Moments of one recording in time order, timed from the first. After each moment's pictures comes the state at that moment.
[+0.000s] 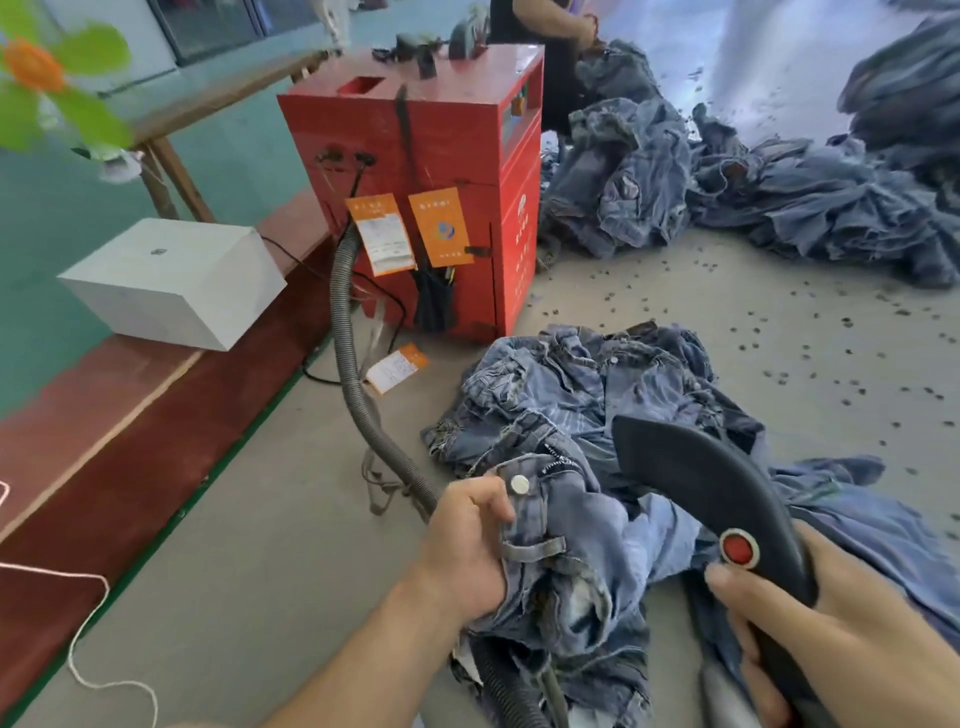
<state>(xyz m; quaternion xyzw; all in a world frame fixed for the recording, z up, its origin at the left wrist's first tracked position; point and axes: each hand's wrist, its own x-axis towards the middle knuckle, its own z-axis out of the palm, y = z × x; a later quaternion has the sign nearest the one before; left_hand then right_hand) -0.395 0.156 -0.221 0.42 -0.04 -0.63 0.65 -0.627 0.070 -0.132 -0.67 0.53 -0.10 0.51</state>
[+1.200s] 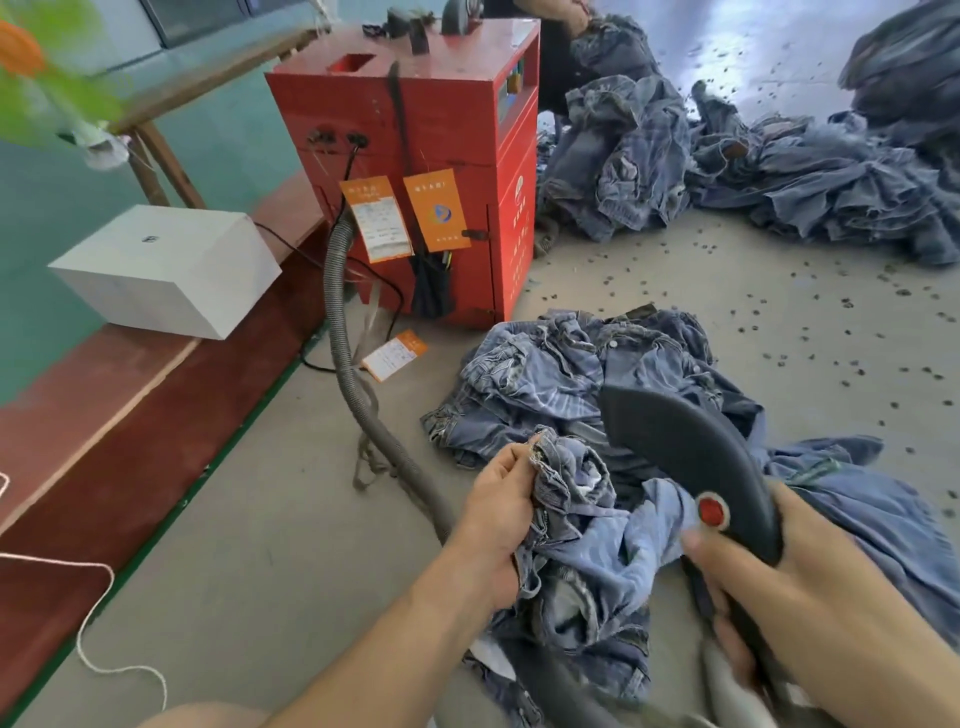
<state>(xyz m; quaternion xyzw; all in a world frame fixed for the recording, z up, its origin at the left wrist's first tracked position) -0.417 0.140 -0.223 0.55 -0.05 -0.54 0.64 -0.614 0.087 -0.128 -0.71 0.52 -0.10 0.47</state>
